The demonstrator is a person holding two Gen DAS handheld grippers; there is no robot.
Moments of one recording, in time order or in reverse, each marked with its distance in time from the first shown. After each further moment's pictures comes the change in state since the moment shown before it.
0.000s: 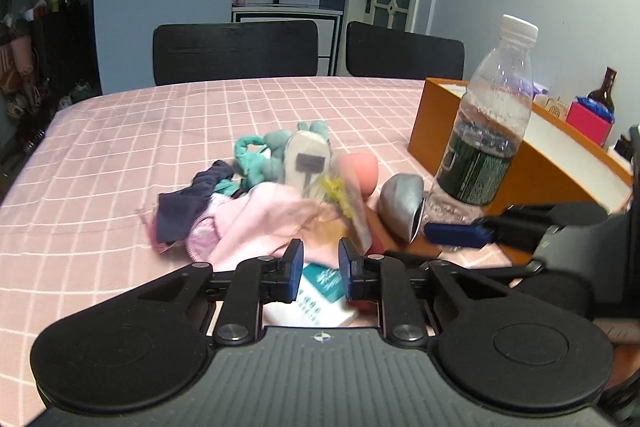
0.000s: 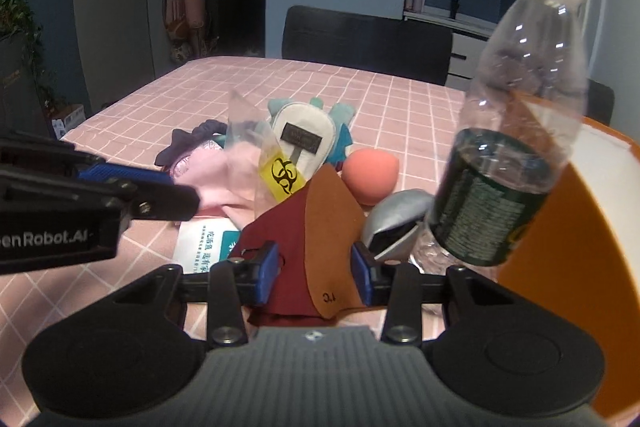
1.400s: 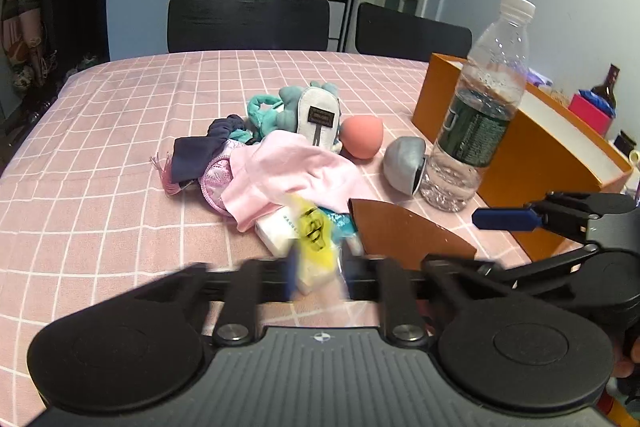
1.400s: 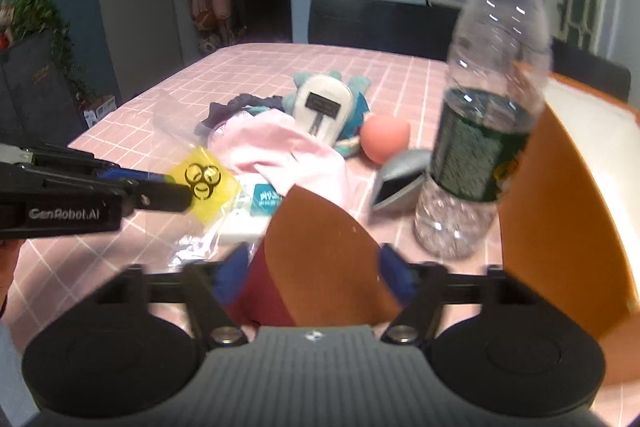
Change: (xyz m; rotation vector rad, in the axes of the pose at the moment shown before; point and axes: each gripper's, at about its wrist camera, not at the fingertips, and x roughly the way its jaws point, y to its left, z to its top) left arm -0.015 0.005 -0.024 -0.060 0.062 0.002; right arm -0.037 -0.010 -0.023 -0.016 0.036 0.095
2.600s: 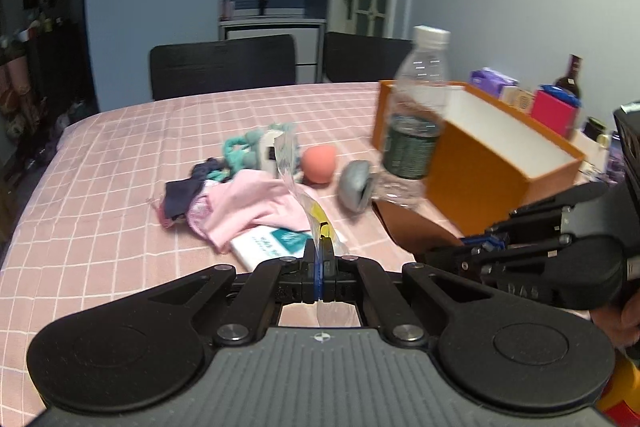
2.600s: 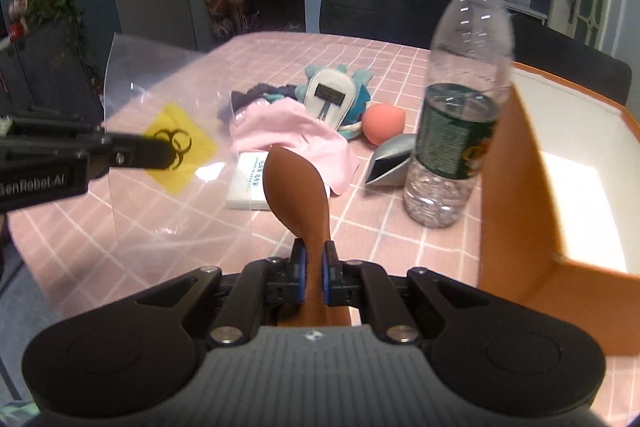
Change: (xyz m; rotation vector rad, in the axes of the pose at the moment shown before) left arm -0.058 -0.034 -0.002 0.101 -0.081 -0.003; right arm -0.060 -0.011 -0.005 0.017 0.051 0.046
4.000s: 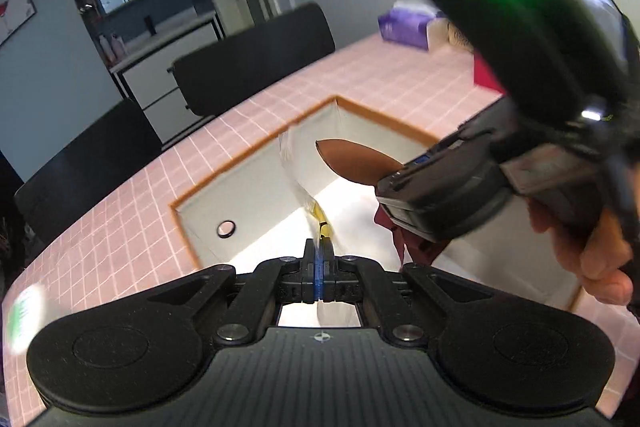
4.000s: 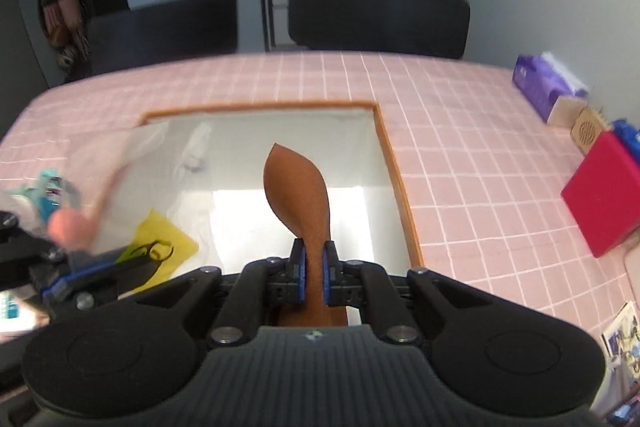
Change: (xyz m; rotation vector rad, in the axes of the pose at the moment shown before) left arm 0.186 -0.232 0.148 0.395 0.115 -0.047; right arm 0.043 -0.270 0.091 0.280 0.116 -0.334
